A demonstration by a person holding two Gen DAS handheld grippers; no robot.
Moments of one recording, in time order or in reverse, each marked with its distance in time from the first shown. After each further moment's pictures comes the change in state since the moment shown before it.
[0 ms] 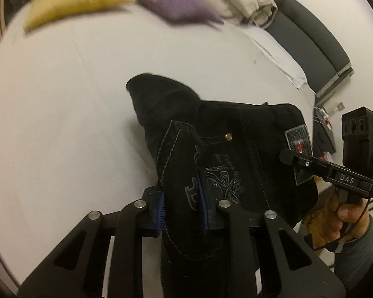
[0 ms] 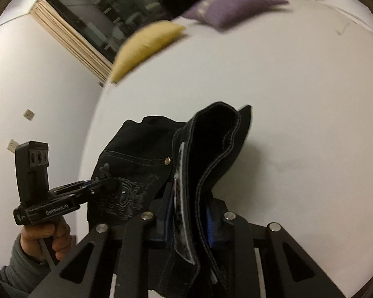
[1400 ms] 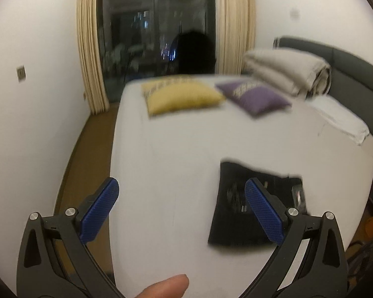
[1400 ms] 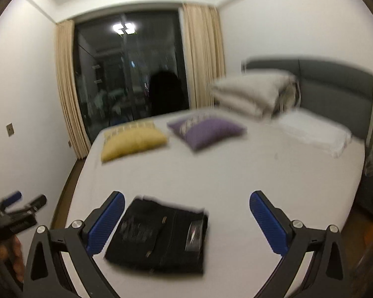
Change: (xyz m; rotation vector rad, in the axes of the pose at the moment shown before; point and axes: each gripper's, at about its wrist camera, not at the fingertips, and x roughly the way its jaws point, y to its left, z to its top) left arm -0.237 -0.048 -0.097 -0.064 -0.457 0.559; right arm -0.159 0.148 -0.046 -0.179 -0.539 -0.389
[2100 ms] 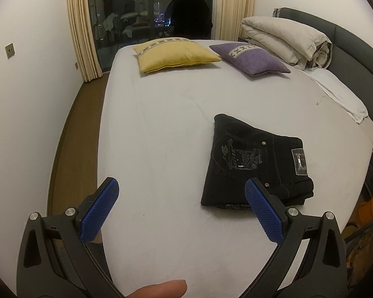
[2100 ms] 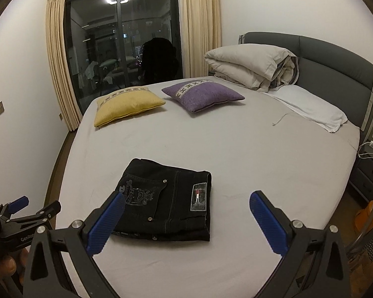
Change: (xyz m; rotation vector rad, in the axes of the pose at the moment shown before) left arm 0.053 -0.023 -0.048 0.008 0.175 -0.035; right arm 0.009 0.037 -0.040 -0.064 0.131 -0.097
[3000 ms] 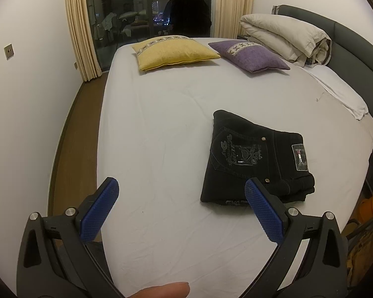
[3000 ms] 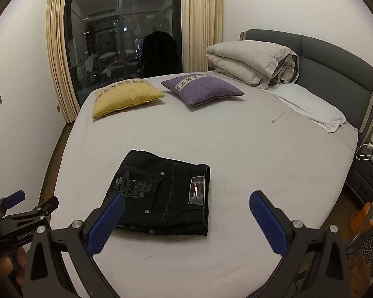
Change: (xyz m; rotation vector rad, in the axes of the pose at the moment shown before) left arm 0.003 -0.003 -0.006 0.010 0.008 0.001; right arm 0.004 -0.007 -0.004 -0.026 0.040 -0.007
